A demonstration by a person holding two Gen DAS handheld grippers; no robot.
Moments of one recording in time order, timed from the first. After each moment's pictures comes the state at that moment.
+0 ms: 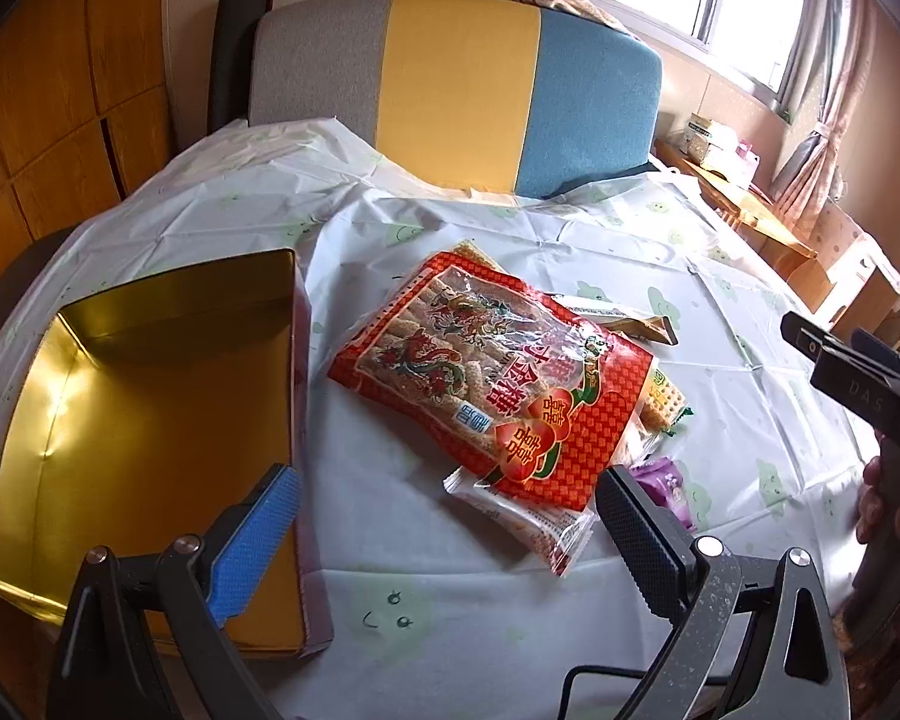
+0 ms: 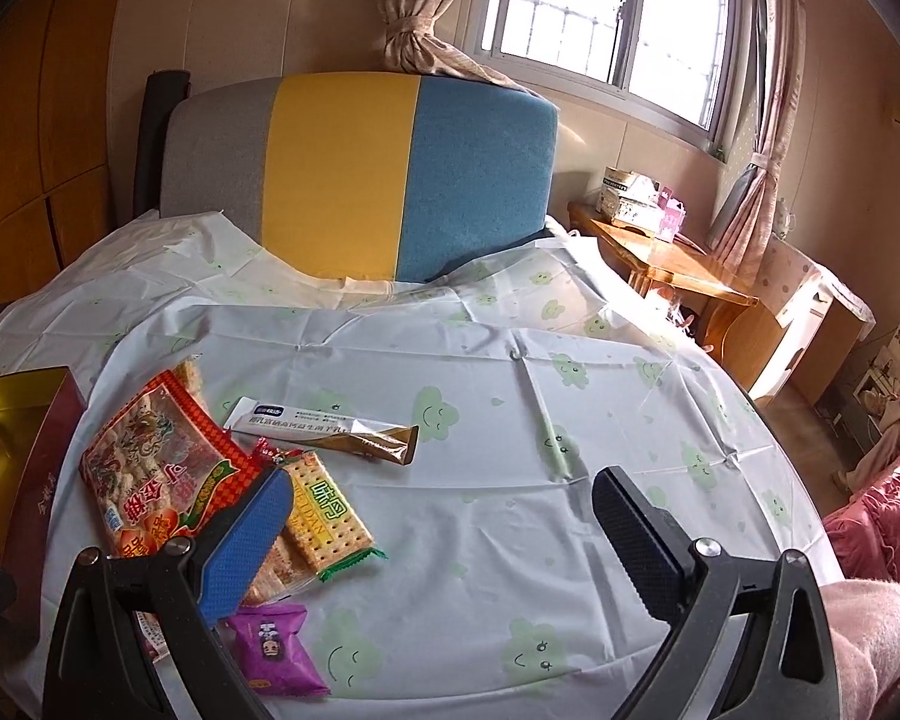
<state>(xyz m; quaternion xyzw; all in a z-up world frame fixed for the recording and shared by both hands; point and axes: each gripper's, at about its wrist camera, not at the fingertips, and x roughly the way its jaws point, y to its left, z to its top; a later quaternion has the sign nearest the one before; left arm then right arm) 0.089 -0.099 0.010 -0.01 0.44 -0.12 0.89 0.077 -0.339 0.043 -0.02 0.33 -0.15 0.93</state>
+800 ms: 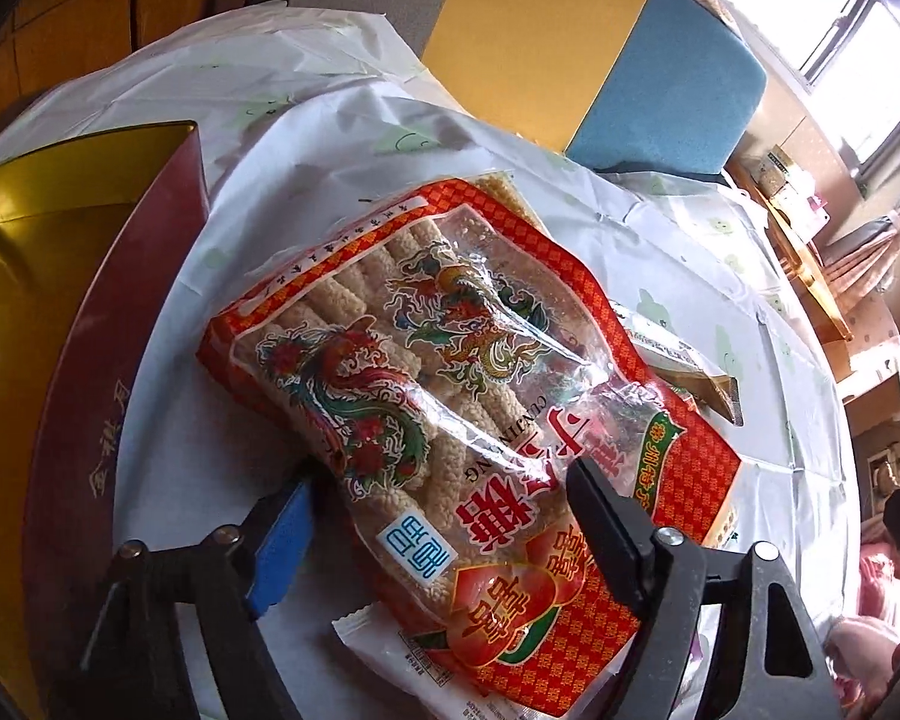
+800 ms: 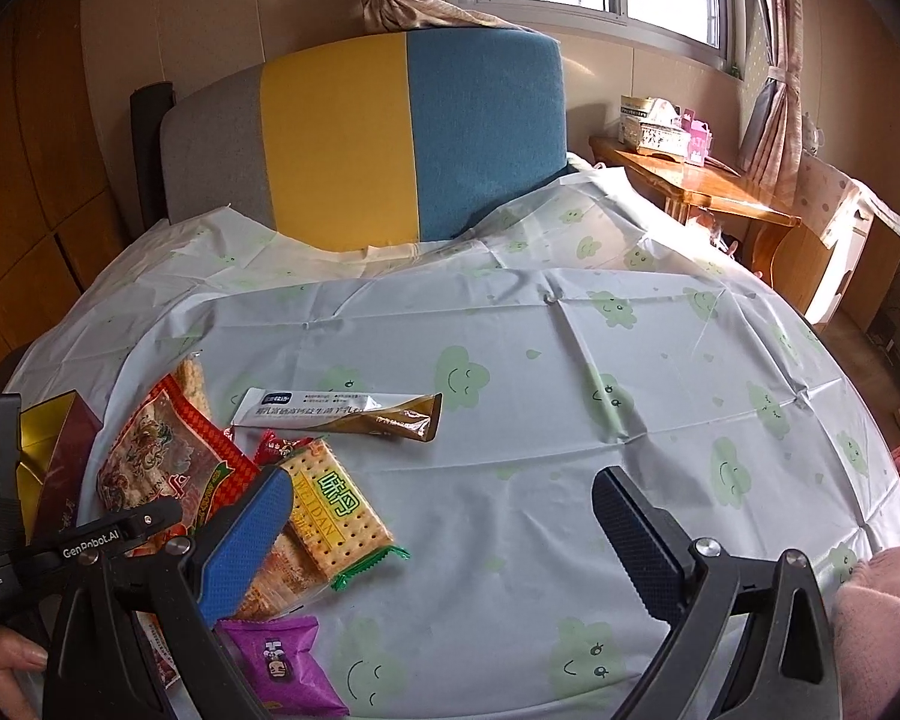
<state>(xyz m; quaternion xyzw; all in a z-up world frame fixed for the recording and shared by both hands) 0.176 -0.132 -0.068 -0.13 0.51 -0.09 0.85 0.098 -0.371 0.015 0.08 0.37 -0.10 0.92</state>
